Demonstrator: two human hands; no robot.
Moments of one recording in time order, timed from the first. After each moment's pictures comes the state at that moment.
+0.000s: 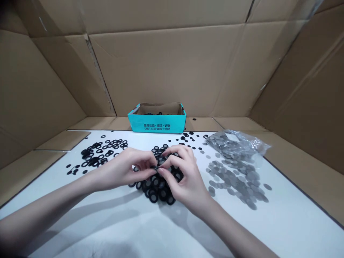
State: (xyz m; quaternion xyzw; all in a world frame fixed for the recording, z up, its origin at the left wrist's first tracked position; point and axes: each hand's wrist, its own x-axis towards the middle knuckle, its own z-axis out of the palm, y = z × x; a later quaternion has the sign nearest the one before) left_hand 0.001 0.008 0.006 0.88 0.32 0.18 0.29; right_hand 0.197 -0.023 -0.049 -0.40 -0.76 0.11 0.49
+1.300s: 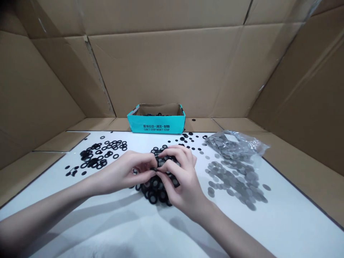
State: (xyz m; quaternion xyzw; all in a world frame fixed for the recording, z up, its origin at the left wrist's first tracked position) left_hand 0.004 0.004 0.004 0.86 0.33 0.18 0.35; right_hand 0.192 -0.026 -0.048 -0.36 -0.78 0.00 0.51
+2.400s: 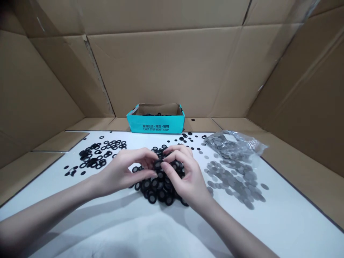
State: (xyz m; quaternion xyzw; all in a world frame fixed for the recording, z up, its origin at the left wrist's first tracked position) left_hand 0.003 0.005 -0.003 0.88 0.26 0.30 0.26; right_hand 0.199 -0.017 -0.050 -0.39 -0.72 0.18 0.54
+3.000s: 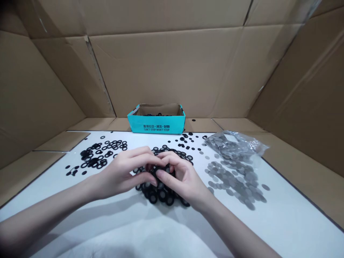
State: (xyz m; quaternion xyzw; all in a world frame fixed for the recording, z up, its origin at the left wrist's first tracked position) left_hand 0.002 0.004 0.000 0.92 0.17 0.32 0.15; right_hand 0.199 -0.020 -0.043 -0.32 -0.66 0.50 0.46
